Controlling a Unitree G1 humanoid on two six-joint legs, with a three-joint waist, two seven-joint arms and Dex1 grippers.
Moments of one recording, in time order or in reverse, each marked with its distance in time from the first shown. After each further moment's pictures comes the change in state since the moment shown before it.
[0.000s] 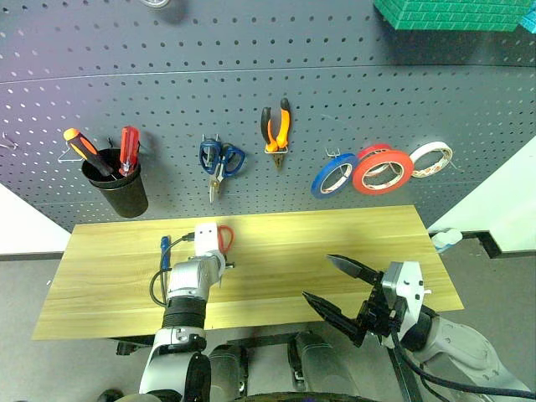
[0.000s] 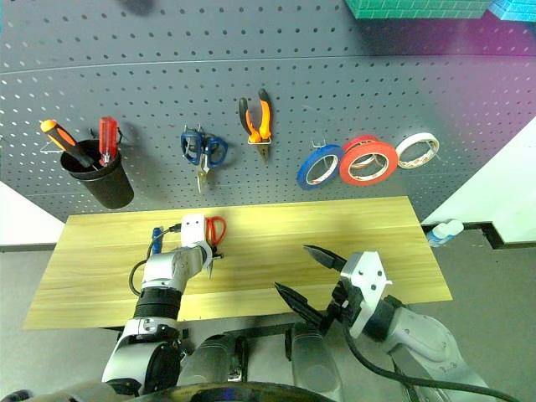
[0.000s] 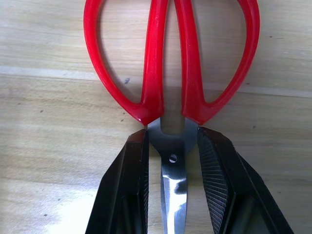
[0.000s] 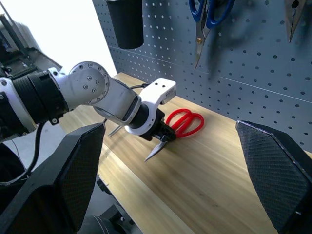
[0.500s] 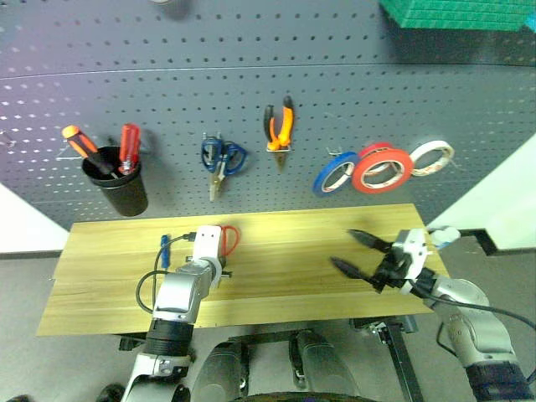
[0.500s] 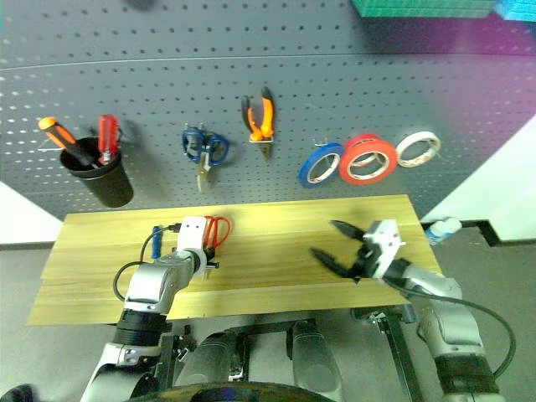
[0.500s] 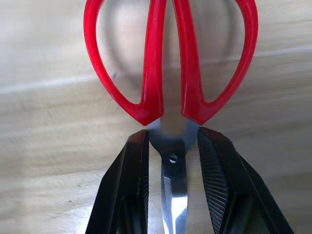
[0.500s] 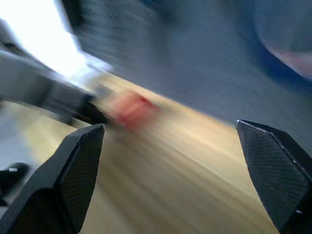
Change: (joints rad) left arm 0.178 0.161 -0.203 -0.332 0.017 0.106 -0.151; right arm -0.428 0.002 -0.094 0.903 -0.031 -0.285 0.361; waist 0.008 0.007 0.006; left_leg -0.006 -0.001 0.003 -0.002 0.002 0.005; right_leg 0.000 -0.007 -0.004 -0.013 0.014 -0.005
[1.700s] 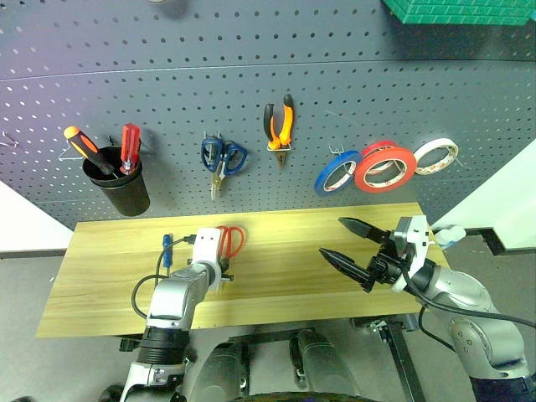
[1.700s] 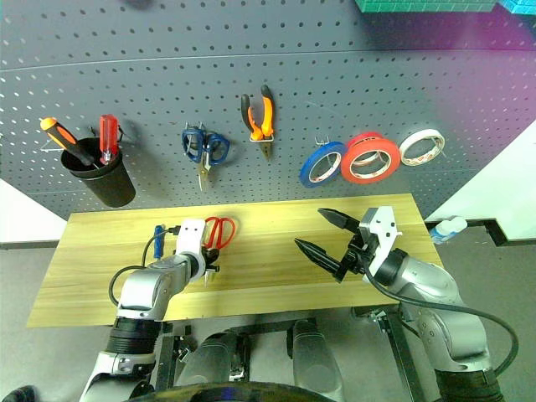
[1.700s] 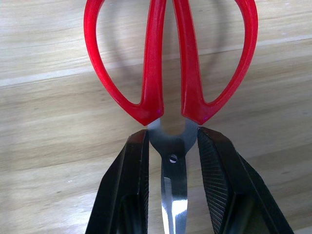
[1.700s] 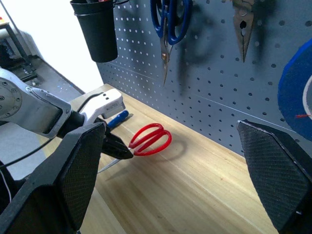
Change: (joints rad) left arm 0.028 -0.030 0.030 -0.045 -0.036 0.002 -0.061; right arm 0.086 0.001 -0.006 -0.555 0.090 0.305 -0.197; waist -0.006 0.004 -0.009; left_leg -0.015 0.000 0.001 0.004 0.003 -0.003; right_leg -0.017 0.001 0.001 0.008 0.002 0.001
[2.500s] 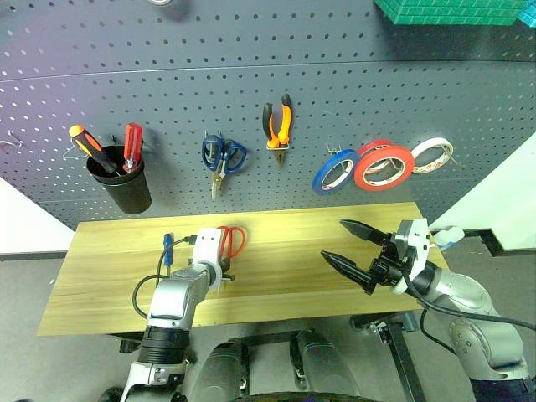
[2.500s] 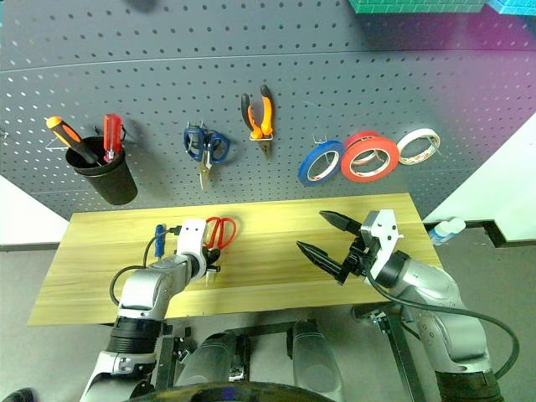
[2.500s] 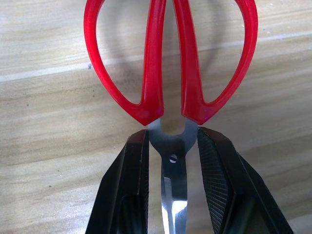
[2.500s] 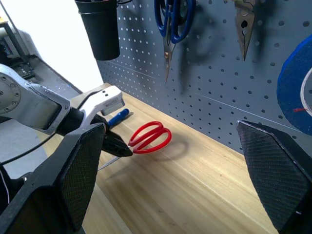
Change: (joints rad) left arm -0.003 0.013 0.002 0.008 -0.001 0.000 -0.026; right arm 0.012 0.001 0.000 0.029 -0.015 -0.039 0.029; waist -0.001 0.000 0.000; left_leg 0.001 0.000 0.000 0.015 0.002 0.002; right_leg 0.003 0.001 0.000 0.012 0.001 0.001
